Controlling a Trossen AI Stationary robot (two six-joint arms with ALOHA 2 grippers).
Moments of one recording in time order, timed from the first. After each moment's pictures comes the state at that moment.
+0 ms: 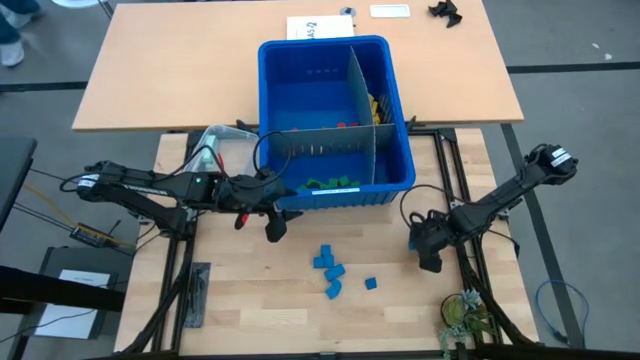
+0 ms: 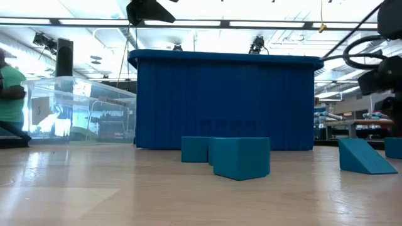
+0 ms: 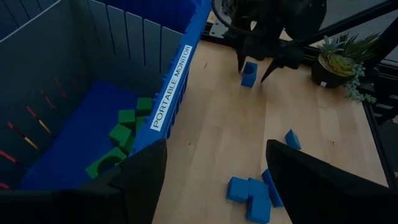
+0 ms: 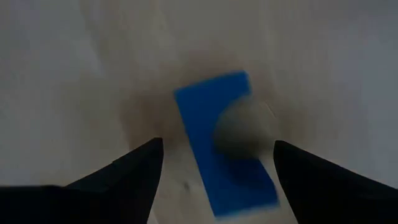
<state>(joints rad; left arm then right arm) -0.13 1.22 1.12 -0.44 -0.29 -0.30 0.50 1.06 0.43 -0.74 0.11 0.77</state>
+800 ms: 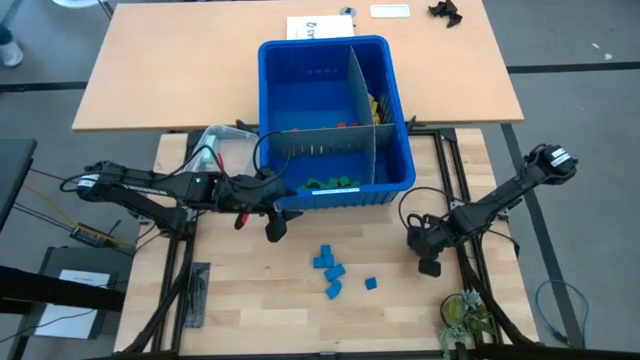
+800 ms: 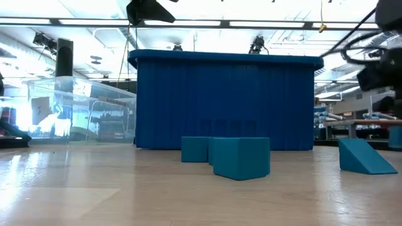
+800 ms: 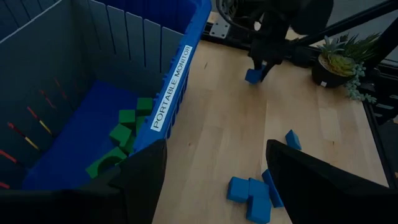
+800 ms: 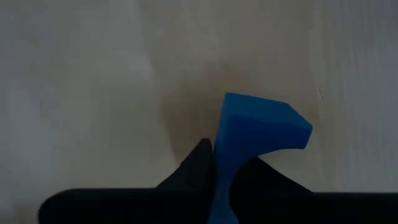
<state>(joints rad) -0.13 1.22 1.12 -0.44 -0.29 -0.30 0.50 1.06 0.45 -0.67 0.05 0.73</state>
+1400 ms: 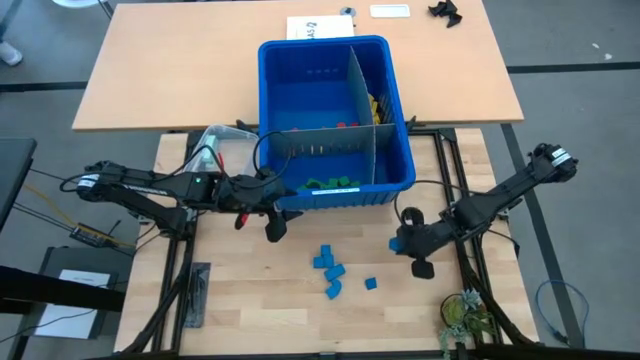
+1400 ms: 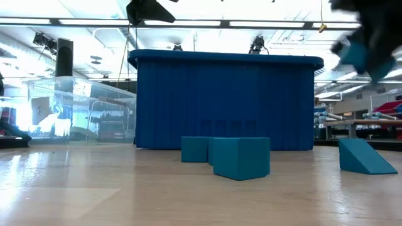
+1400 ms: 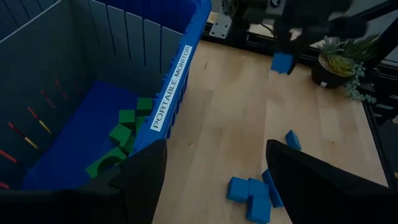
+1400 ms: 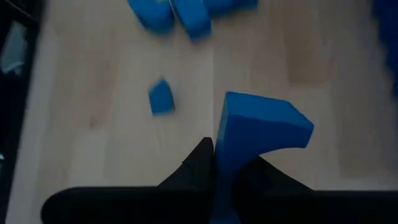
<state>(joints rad) -0.13 1.22 1.12 -0.44 -0.29 -0.30 0.50 1.06 0.77 -0.67 0.19 0.46</state>
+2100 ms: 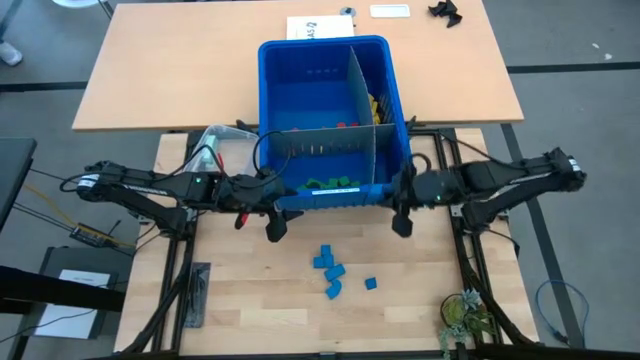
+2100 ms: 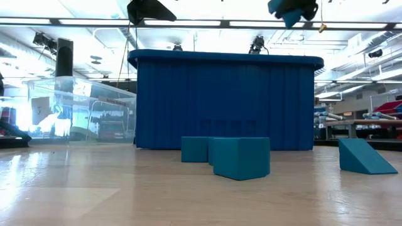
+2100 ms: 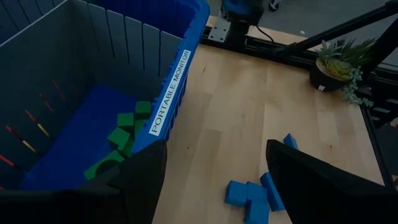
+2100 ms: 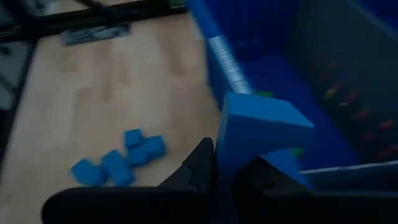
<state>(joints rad) -0.13 1.22 1.12 -0.42 -0.29 -0.30 0.17 1.06 1.10 -0.69 0.33 0.27</state>
